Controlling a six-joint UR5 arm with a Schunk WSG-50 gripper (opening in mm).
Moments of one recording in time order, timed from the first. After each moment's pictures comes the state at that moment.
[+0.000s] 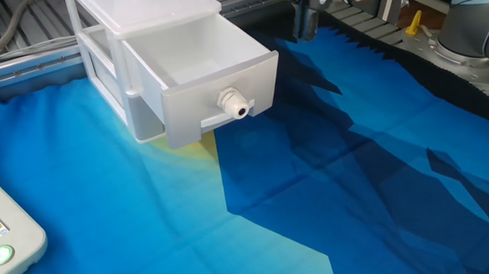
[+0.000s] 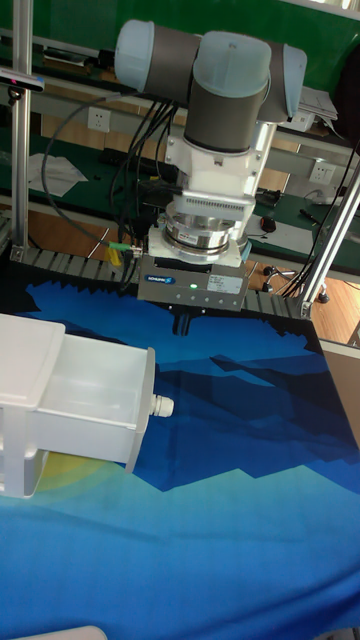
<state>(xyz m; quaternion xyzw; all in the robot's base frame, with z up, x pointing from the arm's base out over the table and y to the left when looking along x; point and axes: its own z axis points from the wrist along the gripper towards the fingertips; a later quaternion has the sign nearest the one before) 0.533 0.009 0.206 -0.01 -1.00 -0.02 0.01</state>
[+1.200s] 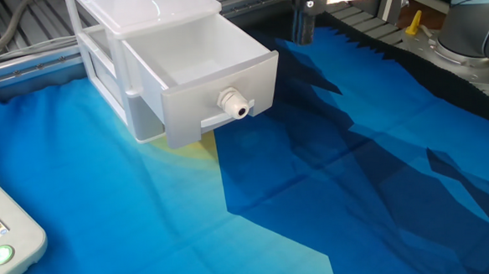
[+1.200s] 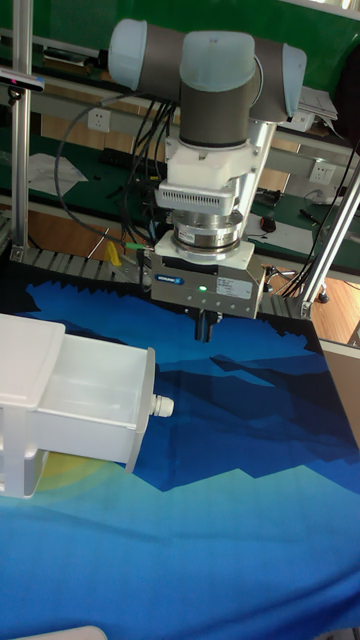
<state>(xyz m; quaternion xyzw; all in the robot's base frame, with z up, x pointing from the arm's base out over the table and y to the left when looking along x) 0.546 0.047 0.213 -0.16 -0.98 -0.10 0.00</state>
